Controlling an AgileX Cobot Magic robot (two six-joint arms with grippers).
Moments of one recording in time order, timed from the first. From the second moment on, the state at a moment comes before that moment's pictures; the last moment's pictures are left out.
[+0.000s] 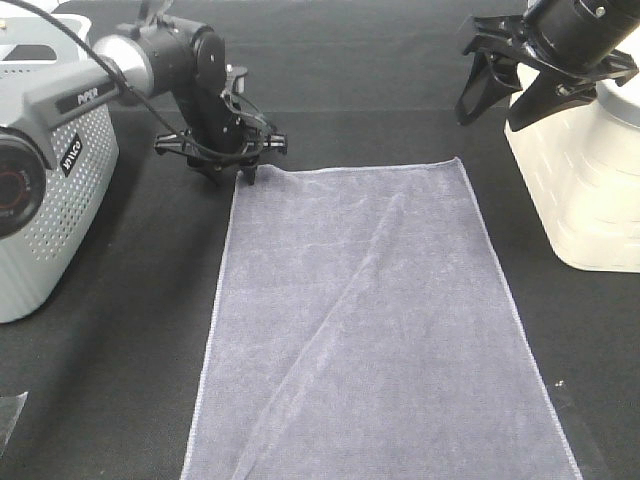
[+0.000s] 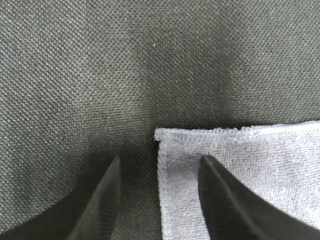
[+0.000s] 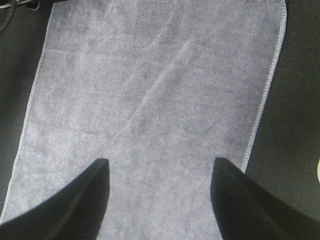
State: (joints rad) left arm -0.35 2.70 -2.42 0.07 0.97 -0.39; right arm 0.21 1.71 -1.39 0.29 0.90 -0.15
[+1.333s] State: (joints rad) left arm -0.35 2.64 -2.42 0.32 1.04 -0.34; right arm 0.31 2.01 -1.72 0.26 0.77 -0.23
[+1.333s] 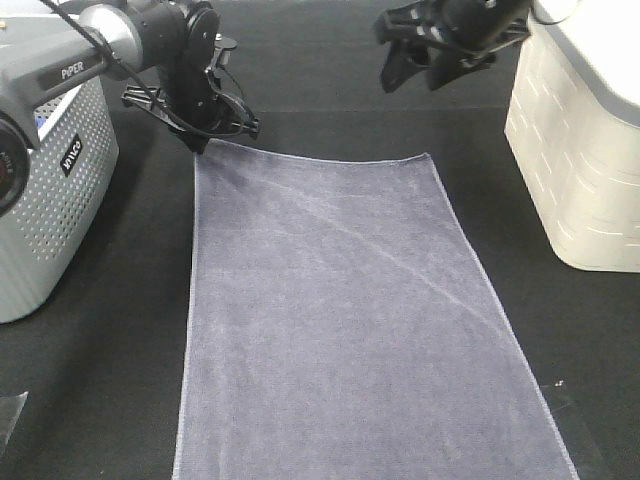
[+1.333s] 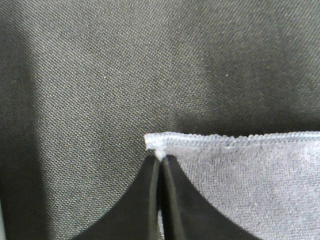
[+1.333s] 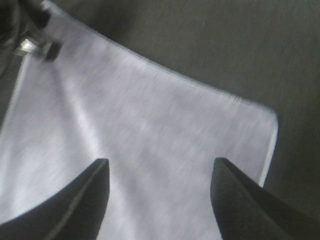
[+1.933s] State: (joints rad) left arm -0.32 2.64 -2.42 0.27 1.04 -0.34; right arm 0.31 2.34 -1.97 -0.04 0.77 -0.06
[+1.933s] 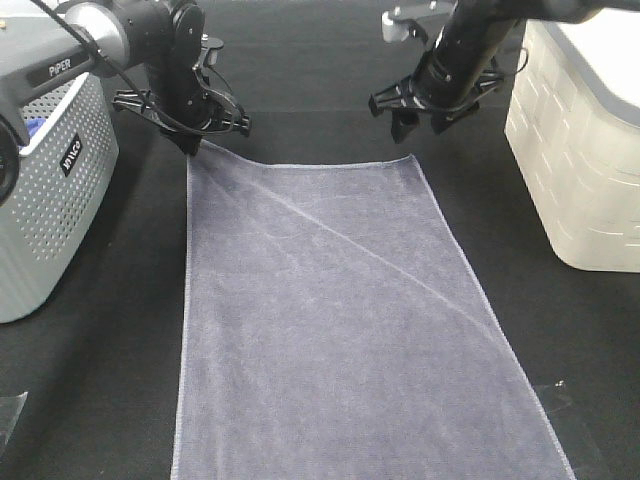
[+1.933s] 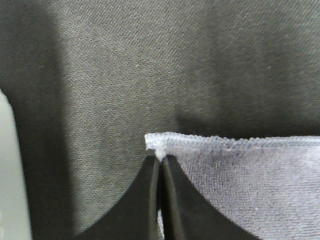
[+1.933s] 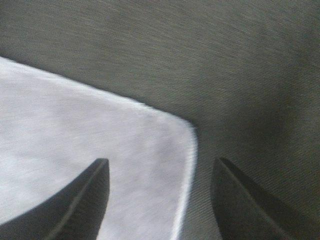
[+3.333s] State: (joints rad) left arm -0.32 2.66 -2.42 0.25 1.00 -0.34; right arm 0.29 2.54 -2.15 -0.10 0.79 -0.04
